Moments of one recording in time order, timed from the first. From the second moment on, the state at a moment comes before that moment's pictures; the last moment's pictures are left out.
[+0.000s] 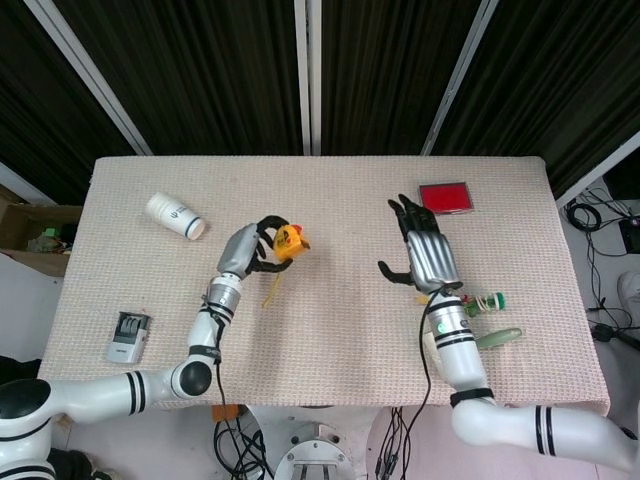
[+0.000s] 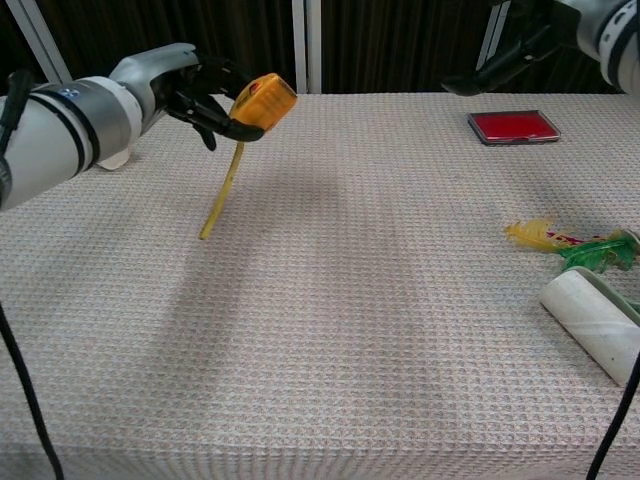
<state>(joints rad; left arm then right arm) -0.79 -1.74 -0.46 -1.53 0.74 1.00 0.11 0.70 -1.53 0.40 -1.90 -0.80 1.28 -0.56</state>
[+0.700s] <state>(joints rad) -0.89 -1.78 -0.59 -1.57 0.47 1.05 0.16 0.92 -1.77 0.52 -1.72 -0.65 1.35 -0.64</state>
